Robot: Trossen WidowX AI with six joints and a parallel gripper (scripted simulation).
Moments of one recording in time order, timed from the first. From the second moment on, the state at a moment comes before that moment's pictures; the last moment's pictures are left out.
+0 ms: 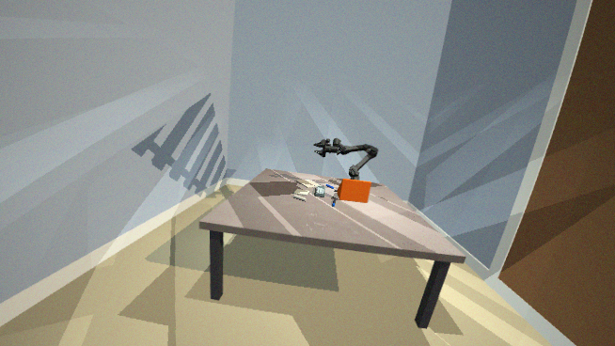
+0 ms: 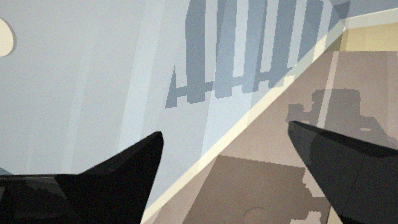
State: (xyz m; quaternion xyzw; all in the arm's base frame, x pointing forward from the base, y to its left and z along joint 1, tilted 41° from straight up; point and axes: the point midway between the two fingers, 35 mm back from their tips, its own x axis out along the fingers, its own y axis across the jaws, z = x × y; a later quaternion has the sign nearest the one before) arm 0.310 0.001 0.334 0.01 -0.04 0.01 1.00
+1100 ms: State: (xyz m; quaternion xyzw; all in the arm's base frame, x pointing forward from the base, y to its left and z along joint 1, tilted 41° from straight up) arm 0.261 0.023 -0.032 -0.25 0.62 -0.20 0.71
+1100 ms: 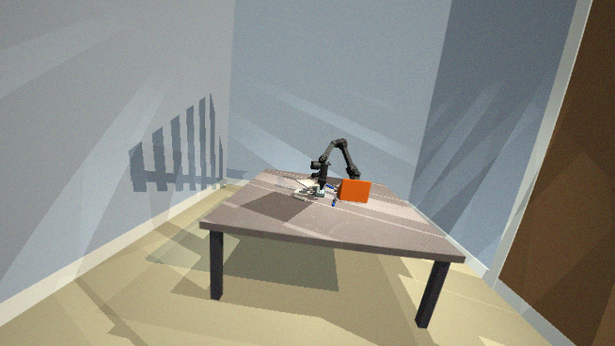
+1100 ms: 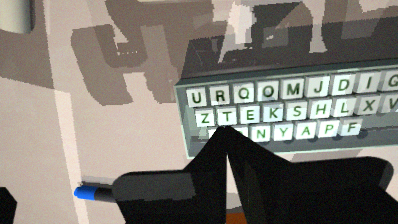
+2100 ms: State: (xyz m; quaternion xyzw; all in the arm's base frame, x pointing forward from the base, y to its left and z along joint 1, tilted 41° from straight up) arm 0.264 -0.025 0.005 -0.27 0.62 -0.21 0.70
